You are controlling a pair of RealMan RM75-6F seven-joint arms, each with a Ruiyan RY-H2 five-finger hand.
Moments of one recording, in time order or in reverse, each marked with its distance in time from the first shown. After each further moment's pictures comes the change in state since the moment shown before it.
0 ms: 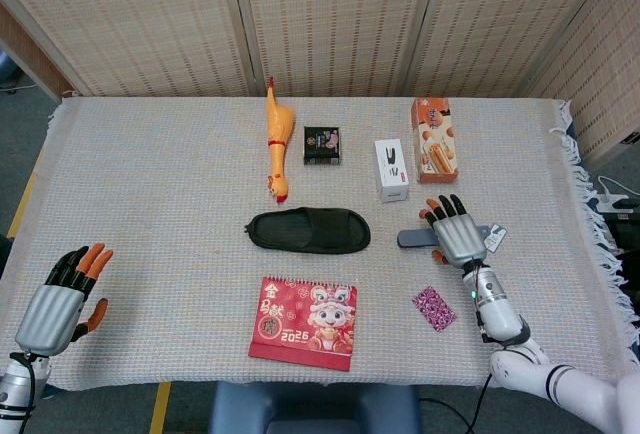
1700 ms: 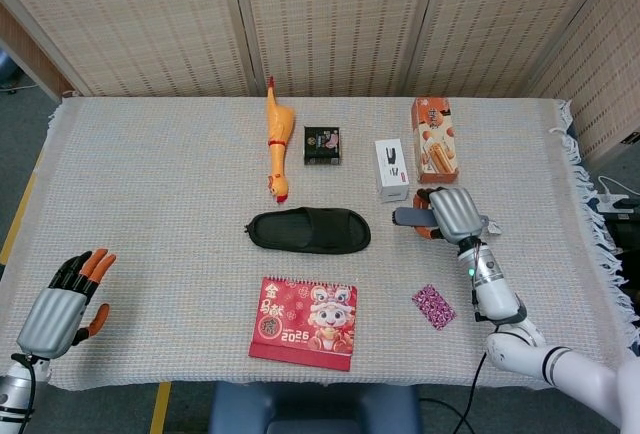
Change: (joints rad) left arm -0.006 0.028 0.023 -0.043 -0.016 -0.043 0.001; right arm 0.068 0.072 0.044 -0.075 -0.026 0.063 0.261
